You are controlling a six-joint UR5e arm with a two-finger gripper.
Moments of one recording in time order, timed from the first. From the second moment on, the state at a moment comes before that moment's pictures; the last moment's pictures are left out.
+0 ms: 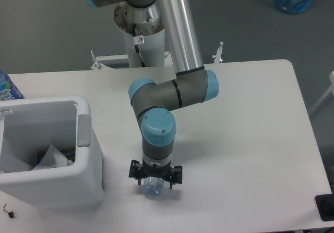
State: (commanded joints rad) arm 2.30 -2.20 -1.59 -0.77 1.47 0.43
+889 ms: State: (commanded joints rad) arm 2.29 -2.21 -1.59 -0.77 1.49 0.43
